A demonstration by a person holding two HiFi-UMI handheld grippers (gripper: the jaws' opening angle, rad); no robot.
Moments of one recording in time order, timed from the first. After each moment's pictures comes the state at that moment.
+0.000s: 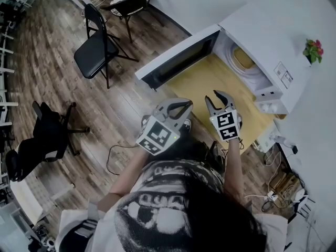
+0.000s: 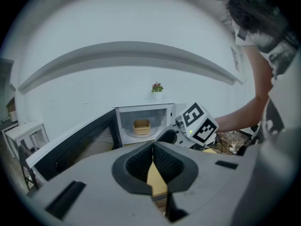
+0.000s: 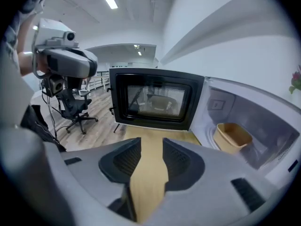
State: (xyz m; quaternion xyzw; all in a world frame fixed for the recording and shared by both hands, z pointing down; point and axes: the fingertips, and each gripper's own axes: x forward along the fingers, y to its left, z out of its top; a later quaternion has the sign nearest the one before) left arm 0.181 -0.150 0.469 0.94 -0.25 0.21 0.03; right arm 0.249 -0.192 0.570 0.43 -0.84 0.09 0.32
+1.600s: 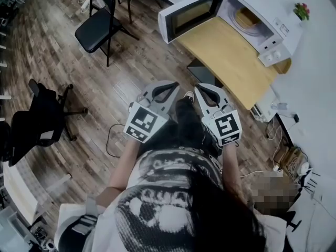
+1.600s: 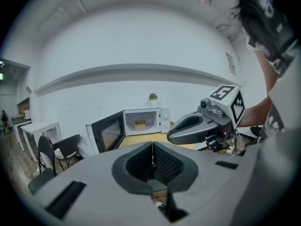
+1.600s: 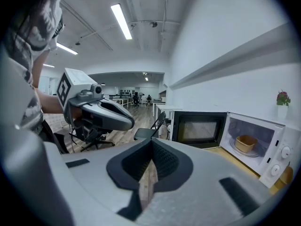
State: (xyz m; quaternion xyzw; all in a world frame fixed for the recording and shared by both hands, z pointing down) left arm 0.039 0.038 0.450 0.94 -0.30 0.16 0.03; right arm 0.083 0.044 0.458 0.41 -0.89 0.04 0.18
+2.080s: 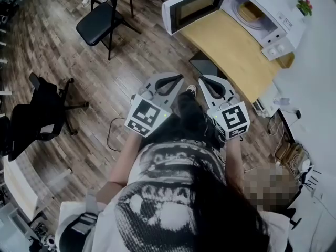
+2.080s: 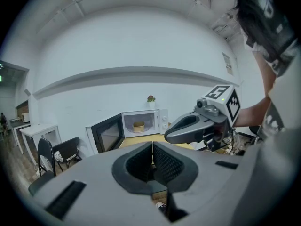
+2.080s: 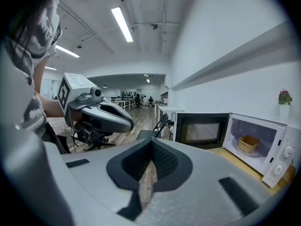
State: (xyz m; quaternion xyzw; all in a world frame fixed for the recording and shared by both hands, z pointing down) left arm 0.038 0.053 0.443 0.95 -0.29 0.15 0.01; right arm 0.081 0.053 0.452 0.40 -0.90 0.04 0.17
